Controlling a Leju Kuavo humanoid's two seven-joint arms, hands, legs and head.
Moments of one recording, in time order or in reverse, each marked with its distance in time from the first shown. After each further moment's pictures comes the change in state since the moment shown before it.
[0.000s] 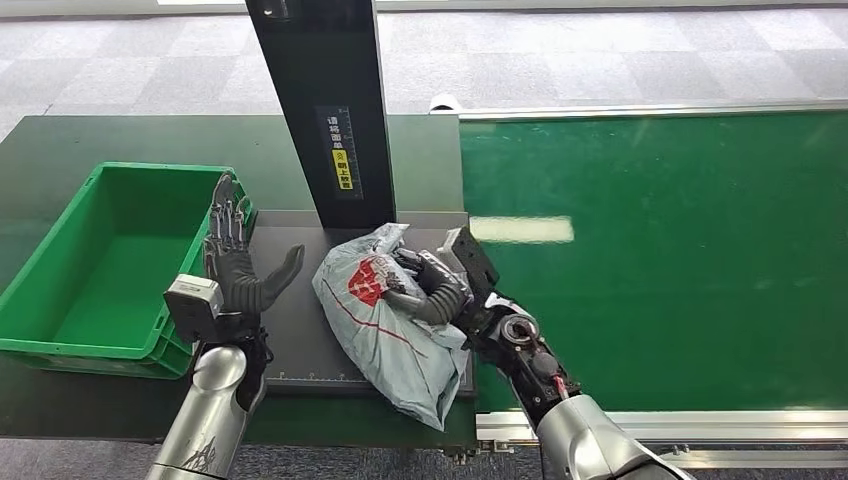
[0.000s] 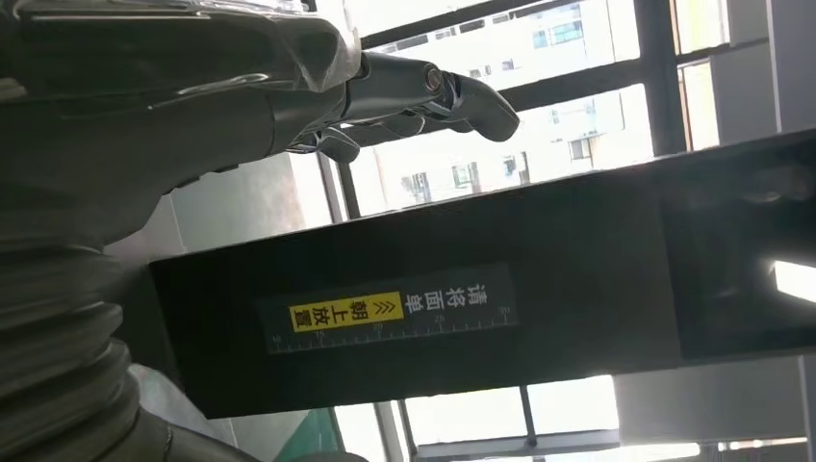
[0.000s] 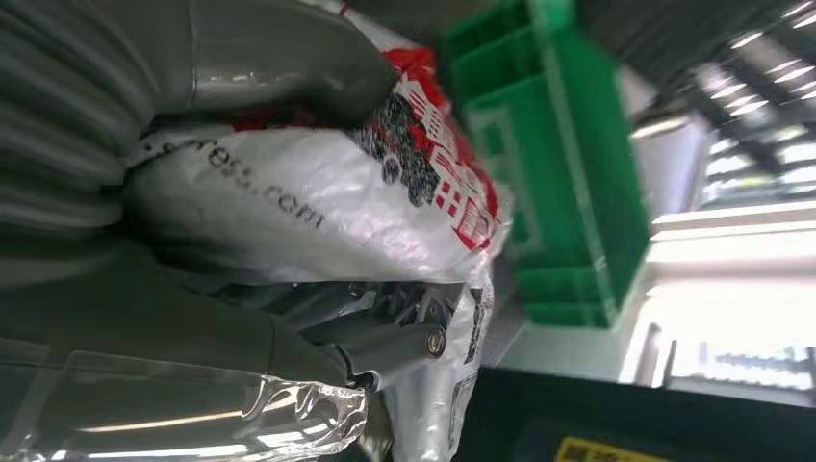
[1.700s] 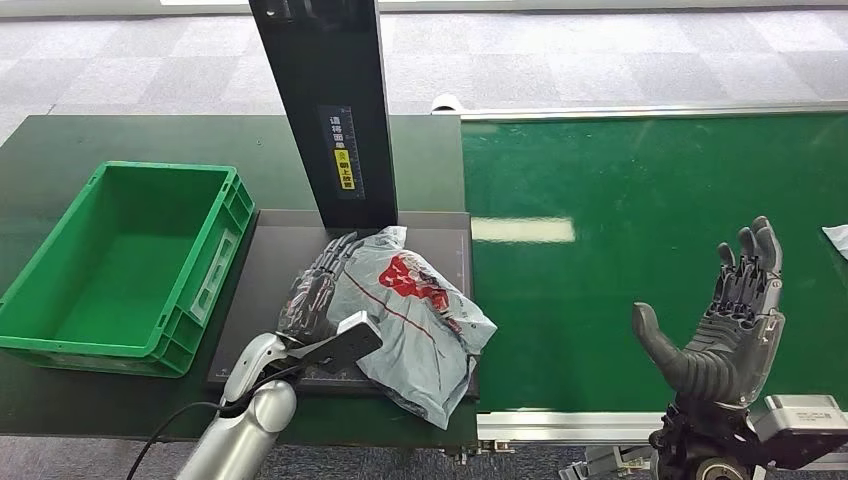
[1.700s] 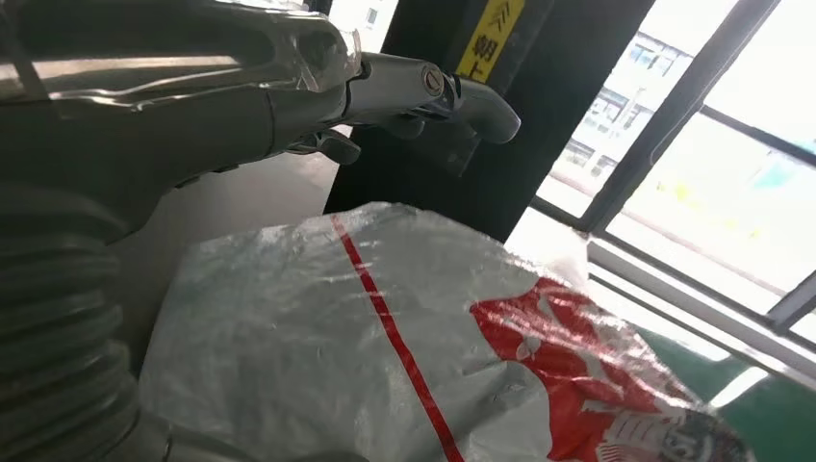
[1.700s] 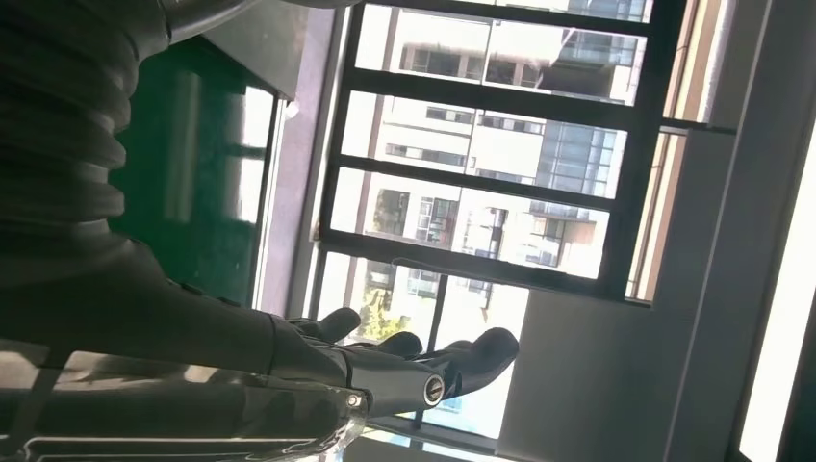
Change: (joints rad) left arm 0.035 0.007 -0.166 0.077 -0.817 -0.022 0.410; right arm 0.701 -0.063 -0.545 -1.269 0.148 -0.486 -0.176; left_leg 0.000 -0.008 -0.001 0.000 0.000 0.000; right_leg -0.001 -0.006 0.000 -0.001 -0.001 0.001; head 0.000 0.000
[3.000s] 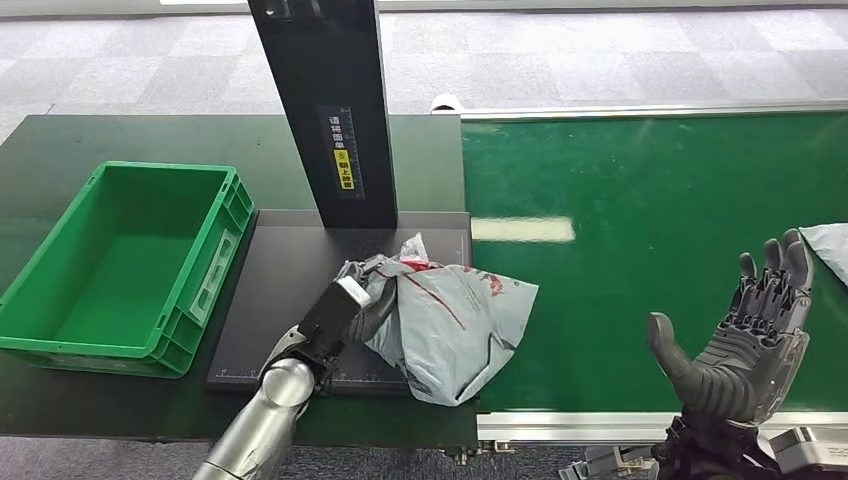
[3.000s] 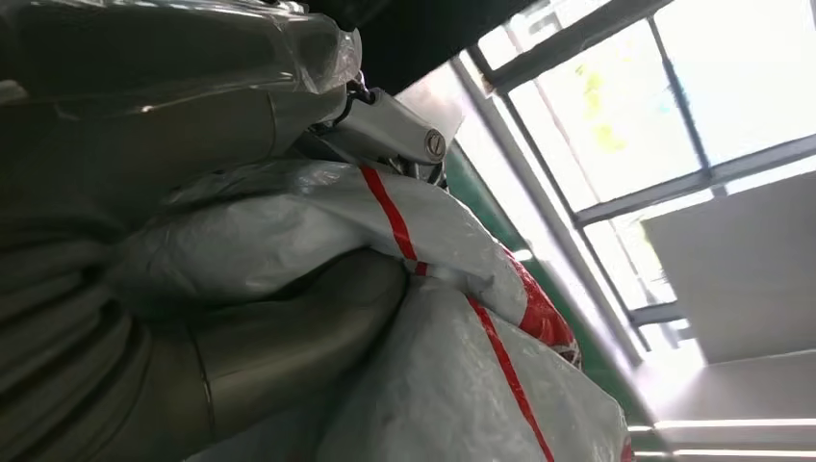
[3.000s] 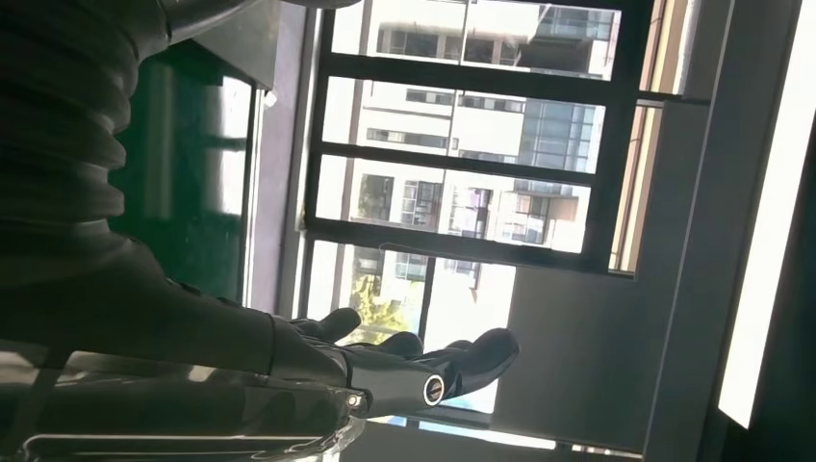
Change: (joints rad) left arm -0.052 -0.078 0.000 0.027 0.580 -0.243 -0.109; right arm 0.024 0.107 -0.066 -0.055 0.006 0.060 -0.033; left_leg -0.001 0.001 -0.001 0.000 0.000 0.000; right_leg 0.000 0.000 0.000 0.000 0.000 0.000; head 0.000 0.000
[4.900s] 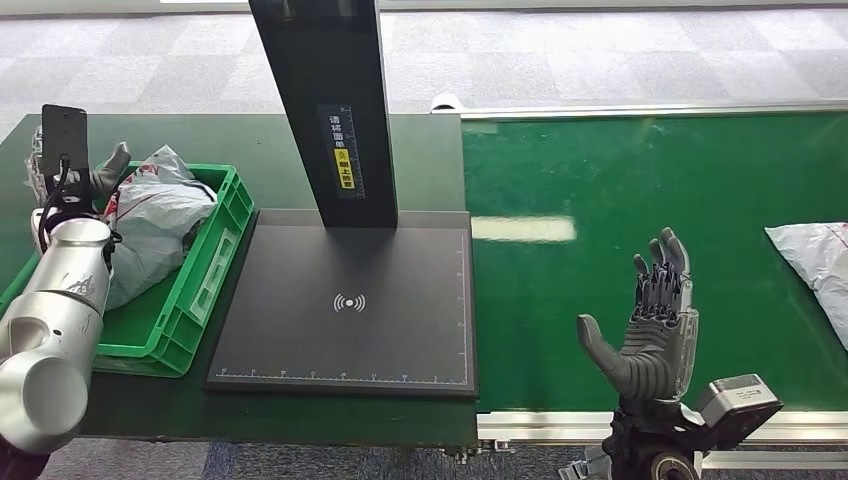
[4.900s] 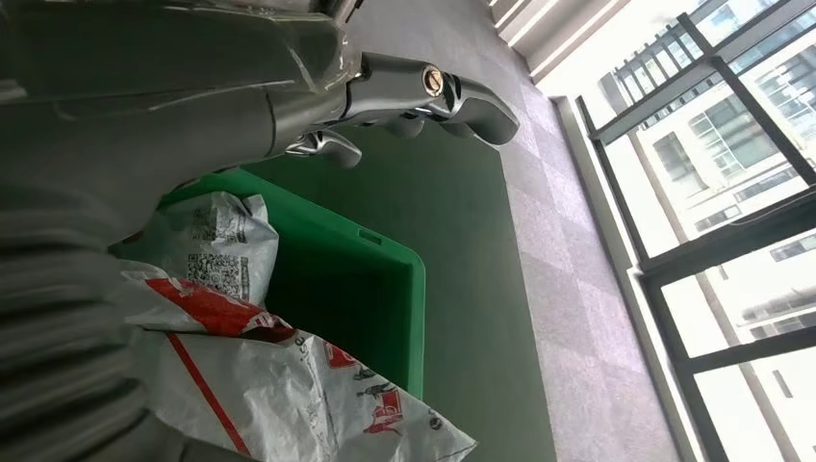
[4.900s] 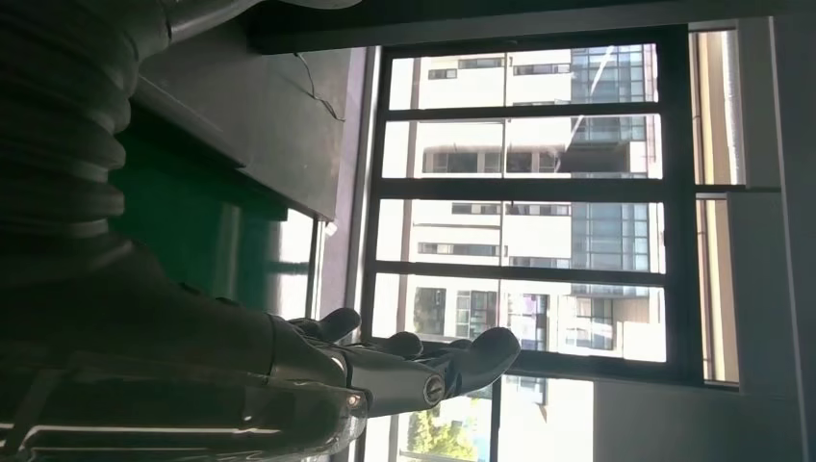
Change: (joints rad) left arm -0.679 0.432 0.593 0.769 -0.173 0.478 0.200; right arm -0.021 -0.072 0.169 0.191 -0.107 0.014 0.045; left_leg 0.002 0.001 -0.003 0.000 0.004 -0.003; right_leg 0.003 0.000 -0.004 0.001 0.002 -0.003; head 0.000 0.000
